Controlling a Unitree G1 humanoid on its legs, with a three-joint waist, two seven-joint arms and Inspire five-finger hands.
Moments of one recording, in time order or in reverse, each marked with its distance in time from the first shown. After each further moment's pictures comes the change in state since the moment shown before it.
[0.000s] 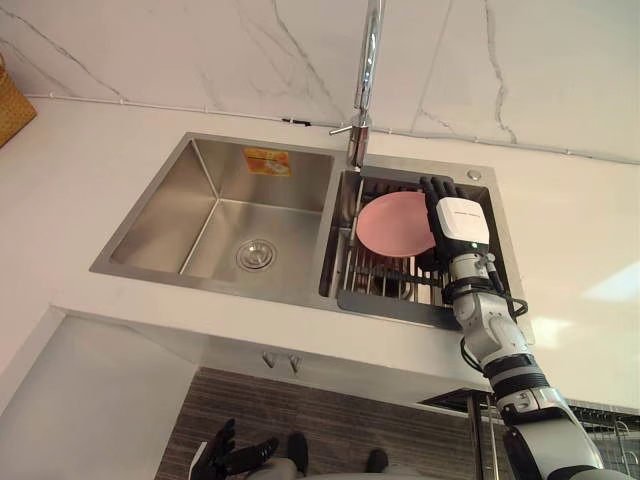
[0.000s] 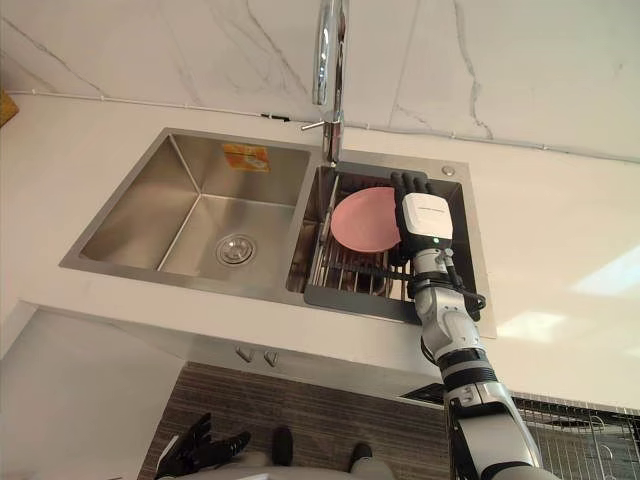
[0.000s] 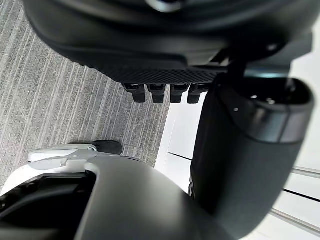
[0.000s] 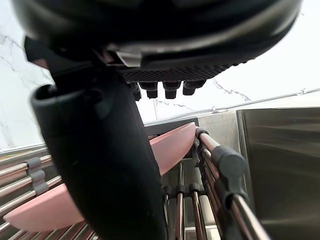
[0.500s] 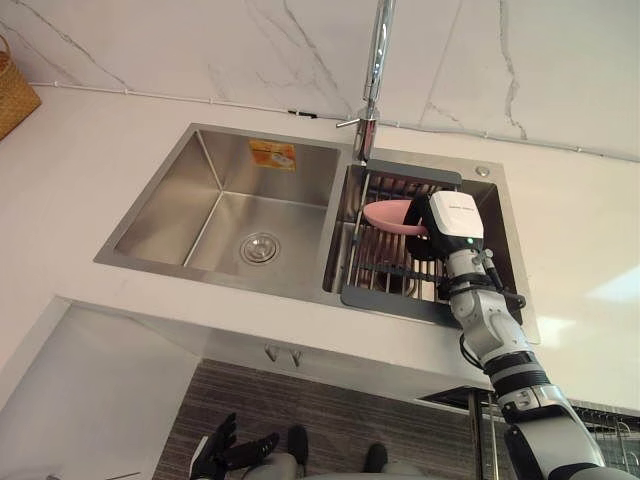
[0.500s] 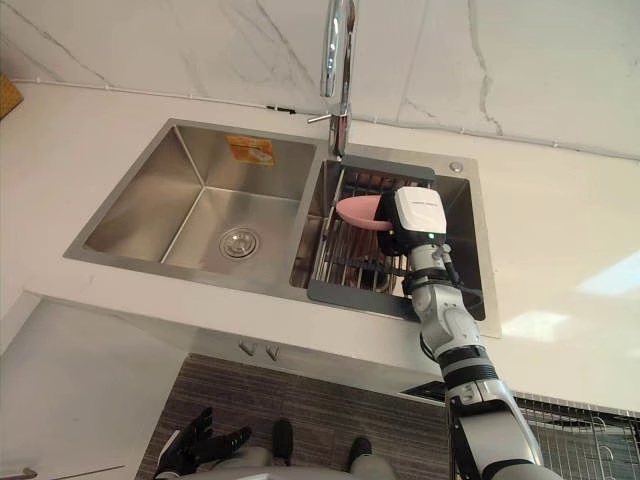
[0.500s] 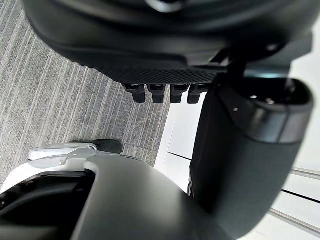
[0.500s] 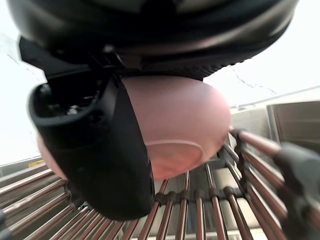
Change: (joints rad) left arm -0.005 0.000 0.000 -0.020 0.000 -0.001 -0.008; right arm -0.026 -0.013 0.019 -0.022 0.059 -0.060 0.012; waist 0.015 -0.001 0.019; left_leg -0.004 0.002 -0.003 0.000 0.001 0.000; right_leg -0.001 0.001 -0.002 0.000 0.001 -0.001
